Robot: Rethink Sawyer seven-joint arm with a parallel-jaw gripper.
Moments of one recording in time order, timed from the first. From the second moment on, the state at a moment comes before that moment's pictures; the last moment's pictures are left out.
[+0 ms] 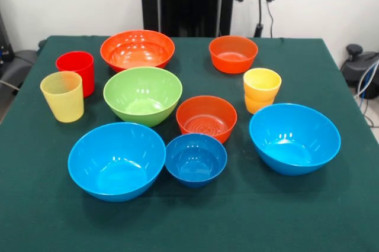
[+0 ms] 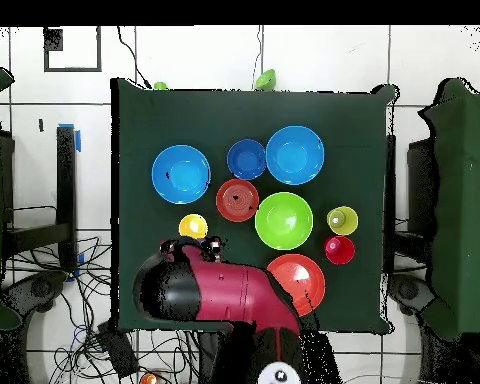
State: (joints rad) arm -0.11 -1.01 0.00 2.05 0.00 0.39 1.57
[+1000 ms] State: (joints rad) arm -0.14 -0.67 0.01 1.90 -0.05 0.36 1.57
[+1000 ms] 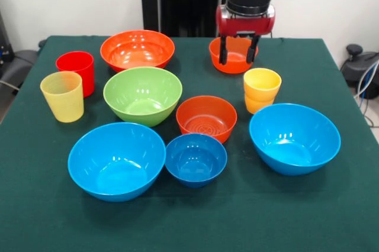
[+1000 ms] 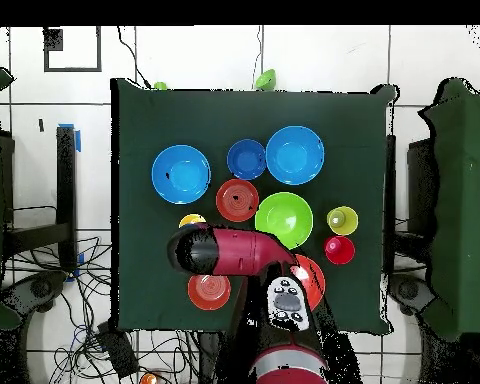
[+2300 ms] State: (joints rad) arm -0.14 -0.59 0.03 1.91 -0.05 0.29 1.57
